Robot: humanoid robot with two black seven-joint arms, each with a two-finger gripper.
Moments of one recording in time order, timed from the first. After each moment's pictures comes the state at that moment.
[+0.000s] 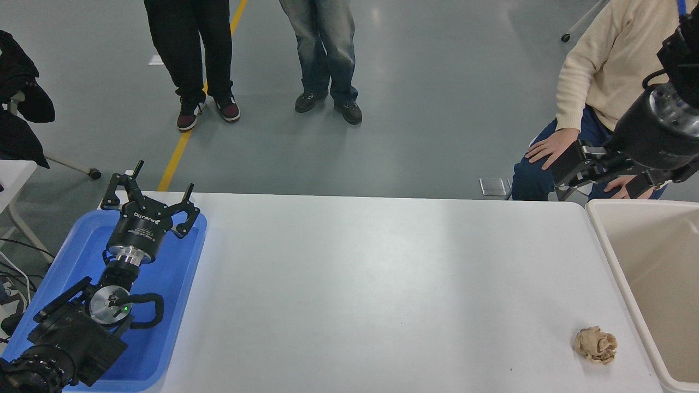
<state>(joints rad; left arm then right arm) -0.60 0.23 -0.89 -0.31 -0.13 -0.77 -0.36 2.38 -0.39 -1.43 1.43 -0.26 0.79 0.01</state>
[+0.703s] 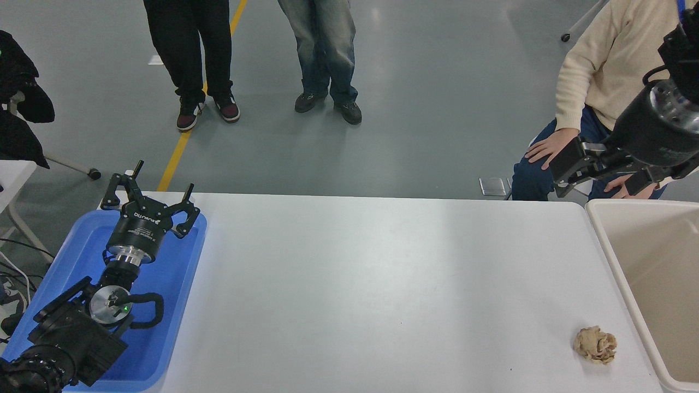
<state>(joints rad) -0.60 0.23 -0.89 -0.31 -0.13 -0.77 -0.36 2.40 -0.39 -1.42 1.43 -0.26 0.79 0.01</state>
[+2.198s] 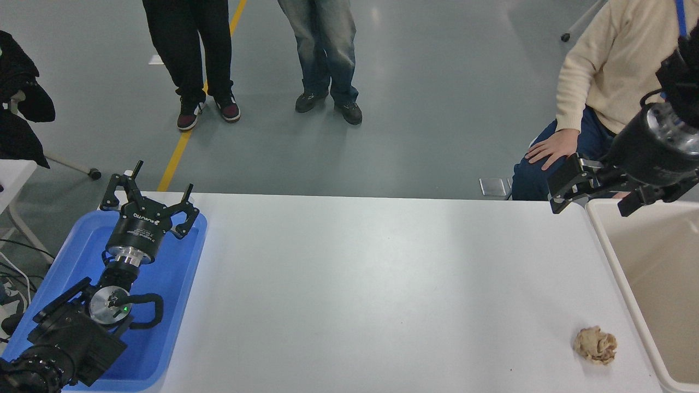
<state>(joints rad) -0.60 0.23 -0.89 -0.31 -0.13 -0.77 -0.36 2.16 -0.53 -1.44 1.35 -0.24 0.79 0.01</state>
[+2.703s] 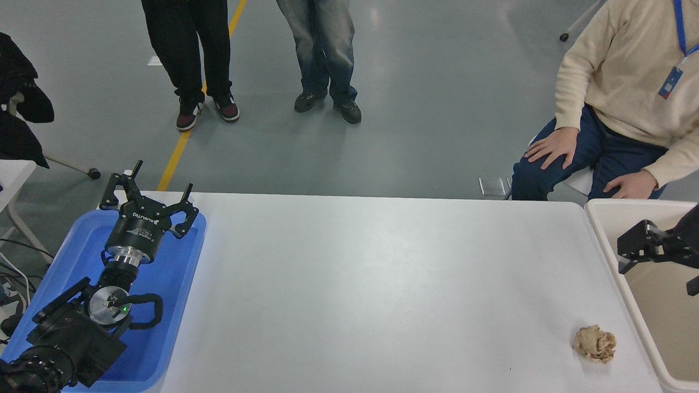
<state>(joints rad) -0.60 0.23 -0.89 -0.31 -0.13 -0.77 -0.36 1.71 -0.68 -1.36 1.13 -0.25 0.67 0.01</state>
